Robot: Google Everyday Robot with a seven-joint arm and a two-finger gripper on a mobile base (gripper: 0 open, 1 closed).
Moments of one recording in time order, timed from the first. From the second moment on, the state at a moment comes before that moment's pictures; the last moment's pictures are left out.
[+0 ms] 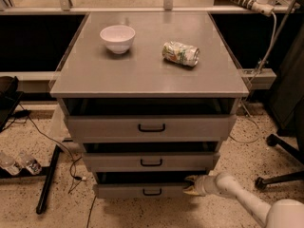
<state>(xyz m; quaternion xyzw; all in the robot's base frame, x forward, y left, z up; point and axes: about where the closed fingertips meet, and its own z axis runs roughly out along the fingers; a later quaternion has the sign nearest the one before) 0.604 -0.200 0.177 -0.60 0.71 0.10 0.35</state>
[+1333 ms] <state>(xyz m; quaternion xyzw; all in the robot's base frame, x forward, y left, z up) 0.593 -0.202 0.174 -0.60 0.71 0.11 0.35</state>
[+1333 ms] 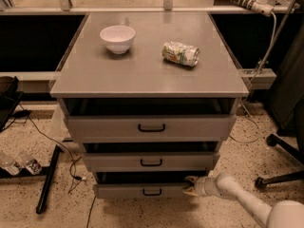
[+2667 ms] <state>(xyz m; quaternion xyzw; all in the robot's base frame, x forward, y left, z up) 0.528 -0.224 0.175 -0.58 0.72 0.15 0.35</state>
